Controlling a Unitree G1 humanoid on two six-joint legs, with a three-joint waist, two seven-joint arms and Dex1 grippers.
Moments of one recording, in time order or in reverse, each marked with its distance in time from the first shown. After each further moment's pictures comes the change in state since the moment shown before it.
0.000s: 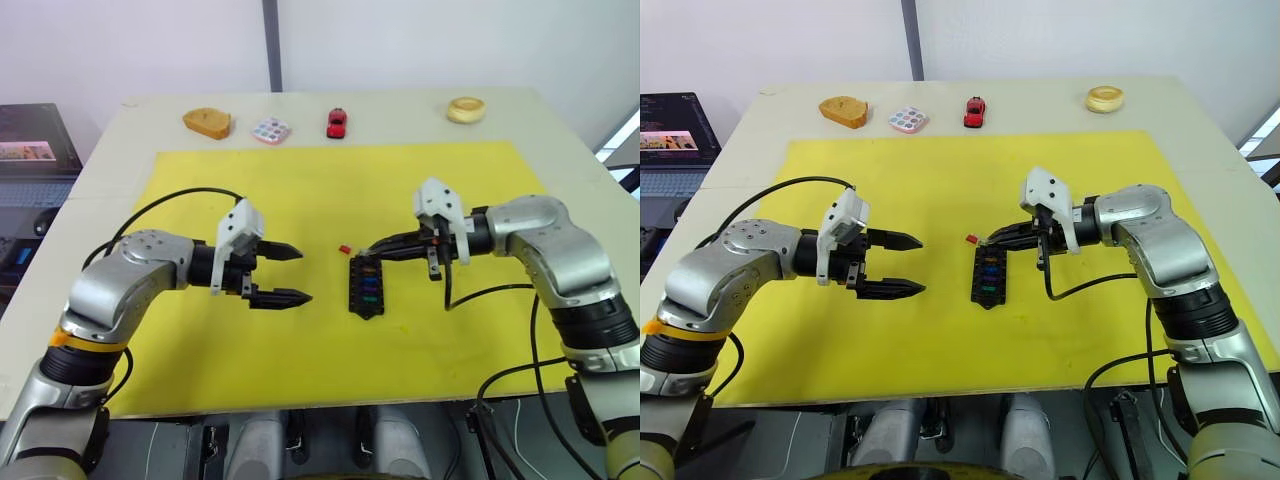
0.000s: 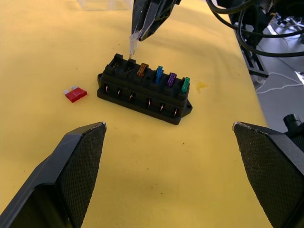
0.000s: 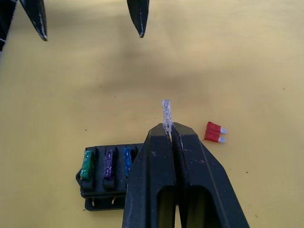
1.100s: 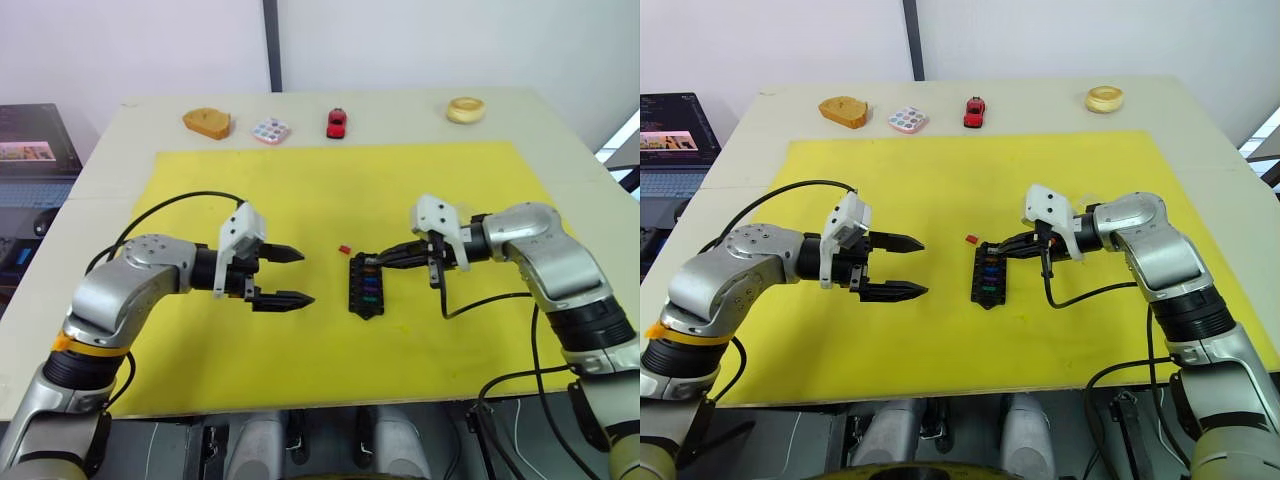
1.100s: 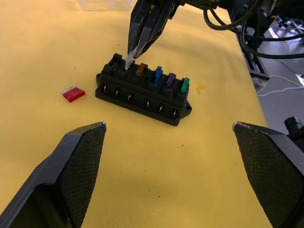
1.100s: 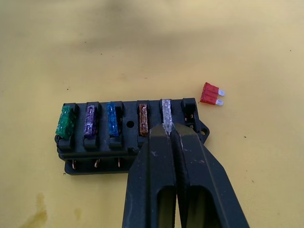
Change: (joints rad) left arm 0.020 -0.013 0.000 -0.015 -0.001 0.000 0.022; right arm 0.021 -0.013 0.043 0.080 -0.097 -0.113 0.022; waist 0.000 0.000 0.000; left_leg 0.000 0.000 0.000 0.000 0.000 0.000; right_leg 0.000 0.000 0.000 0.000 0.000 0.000
